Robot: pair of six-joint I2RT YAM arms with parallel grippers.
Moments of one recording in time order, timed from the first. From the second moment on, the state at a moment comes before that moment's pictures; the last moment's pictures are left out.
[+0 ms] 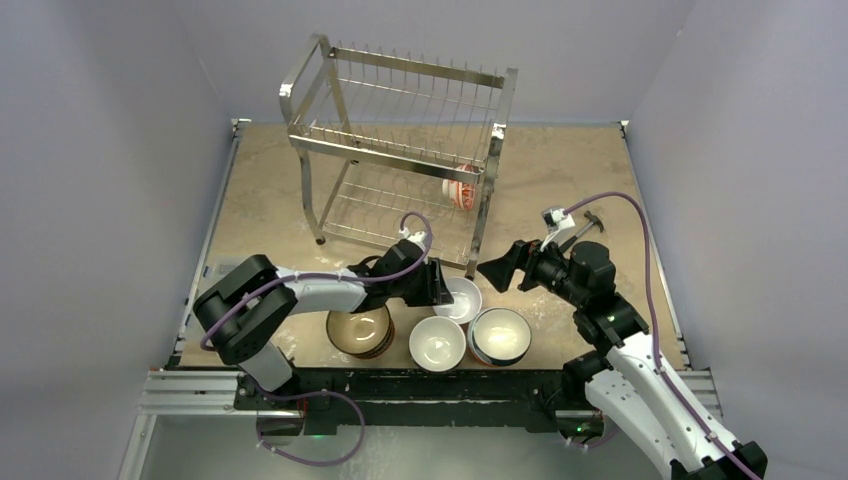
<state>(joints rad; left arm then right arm) -0.88 1.62 0.71 0.15 0.14 -0.89 0.41 0.62 0.51 -0.19 -0.36 0.48</state>
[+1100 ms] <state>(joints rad) -0.89 1.29 0.71 -0.06 -0.14 -0.83 0.41 0.68 0.50 -0.15 -0.40 0.52</state>
